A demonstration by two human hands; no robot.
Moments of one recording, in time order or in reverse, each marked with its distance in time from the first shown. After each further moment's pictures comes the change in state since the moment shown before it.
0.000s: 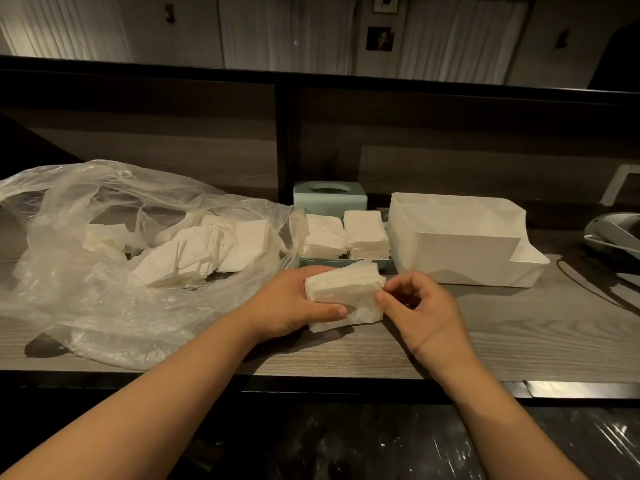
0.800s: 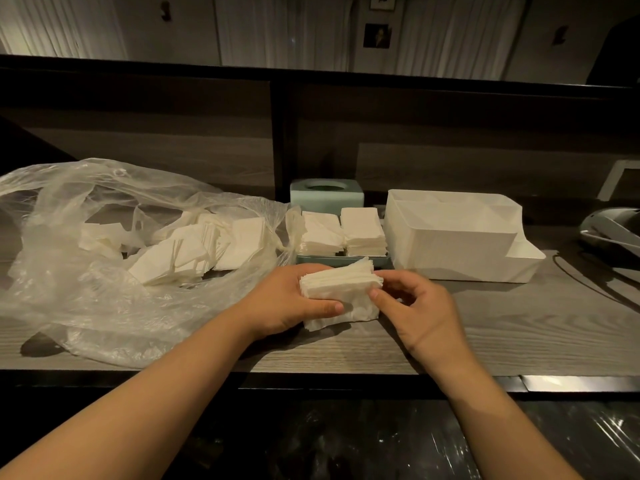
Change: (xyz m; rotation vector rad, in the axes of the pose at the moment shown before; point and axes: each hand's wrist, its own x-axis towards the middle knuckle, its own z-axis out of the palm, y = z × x) left_hand -0.001 0.004 0.002 -0.022 0.012 -0.015; right_hand -0.005 -0.009 -0.003 0.047 -0.071 -0.066
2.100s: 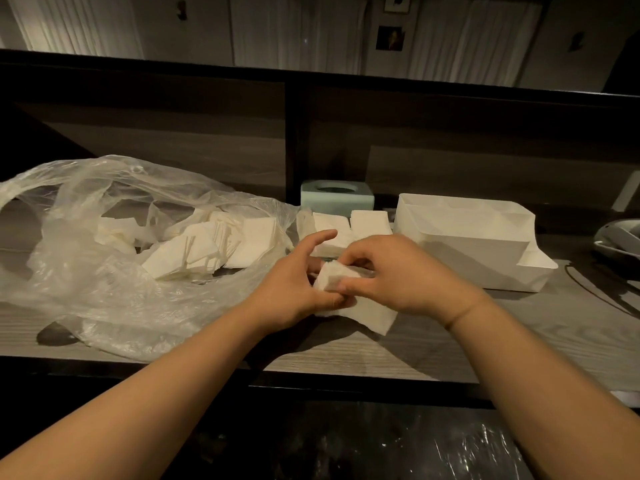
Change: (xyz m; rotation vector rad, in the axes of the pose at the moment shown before) left_hand -0.001 0.013 -0.001 0.026 0.172 0.010; right_hand 0.058 -0.080 0.008 -0.738 -0.584 -0.239
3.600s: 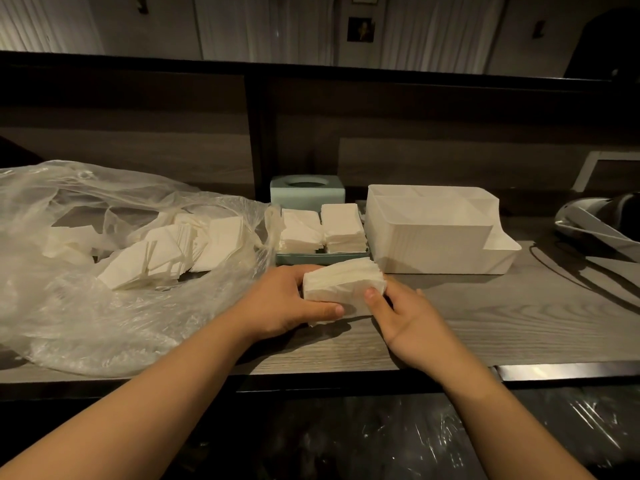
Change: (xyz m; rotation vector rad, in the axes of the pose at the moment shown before) left_hand 0.006 -0.001 0.023 0.051 -0.200 -0.008; right_hand -0.065 0.053 0.068 0.331 0.233 0.350
